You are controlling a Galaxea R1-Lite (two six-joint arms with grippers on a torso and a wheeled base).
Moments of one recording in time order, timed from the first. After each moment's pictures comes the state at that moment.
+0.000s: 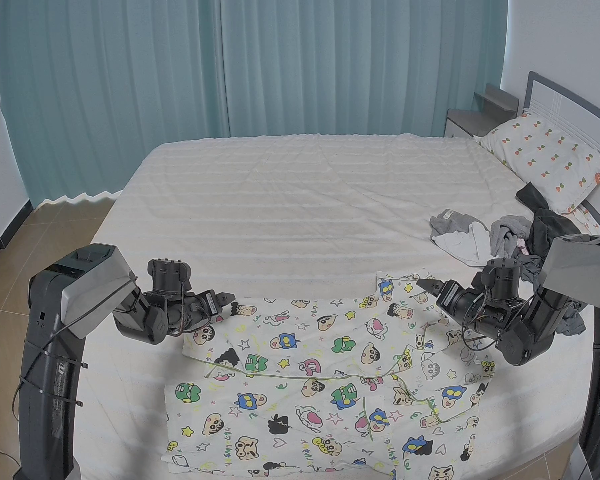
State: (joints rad) left arm -0.14 2.60 -1.30 -0.68 -0.16 -0.47; right arm 0.18 2.32 -0.73 -1.19 0.12 0.74
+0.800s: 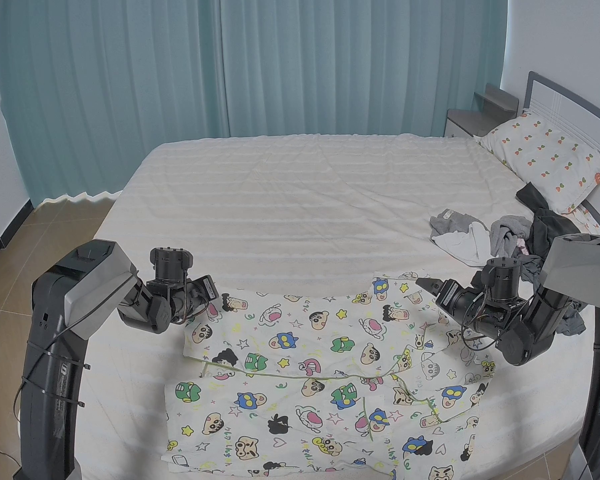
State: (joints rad) left arm -0.13 2.62 -1.43 -0.65 0.02 -0.49; right arm 0.19 2.32 -0.73 -1.19 0.12 0.74
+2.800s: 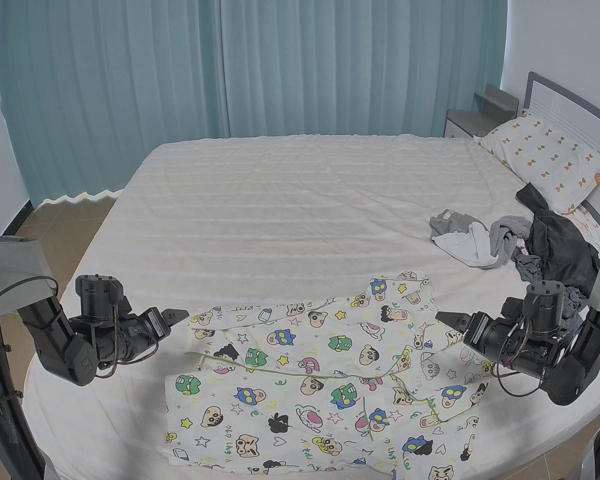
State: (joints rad) left arm -0.05 2.12 -0.51 -1.01 -0.19 -0.63; right arm 0.25 1.99 -0.23 -1.32 0.12 0.70
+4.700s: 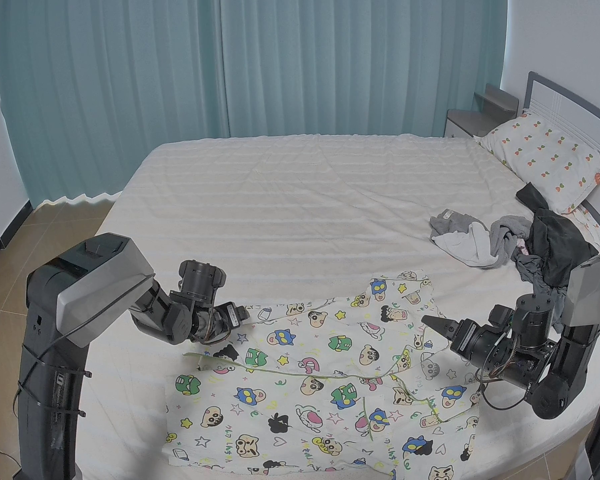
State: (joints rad) left arm -0.29 2.51 -1.30 -0.41 0.09 -0.58; right arm 0.29 2.15 -0.22 -1.55 0.14 0.75
